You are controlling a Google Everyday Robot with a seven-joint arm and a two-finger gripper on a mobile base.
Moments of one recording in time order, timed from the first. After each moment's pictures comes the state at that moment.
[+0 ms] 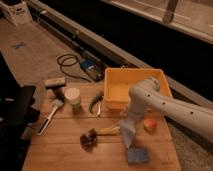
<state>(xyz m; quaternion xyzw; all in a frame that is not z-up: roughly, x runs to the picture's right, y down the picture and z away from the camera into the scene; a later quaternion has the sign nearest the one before) 0.140 0.187 0.752 -0.33 -0.16 -0.24 0.90</state>
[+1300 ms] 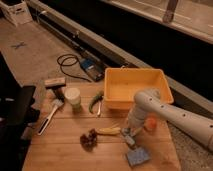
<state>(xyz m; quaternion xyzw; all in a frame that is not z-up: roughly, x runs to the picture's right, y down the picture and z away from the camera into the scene) 0.143 0.245 0.811 -0.39 -0.22 -0.17 0.88</state>
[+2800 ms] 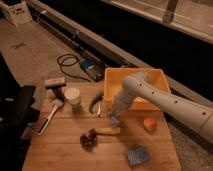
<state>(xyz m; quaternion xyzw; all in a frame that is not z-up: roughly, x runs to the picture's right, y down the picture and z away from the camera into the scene) 0.038 0.130 0.797 -0.28 -0.26 -0.22 0.90</state>
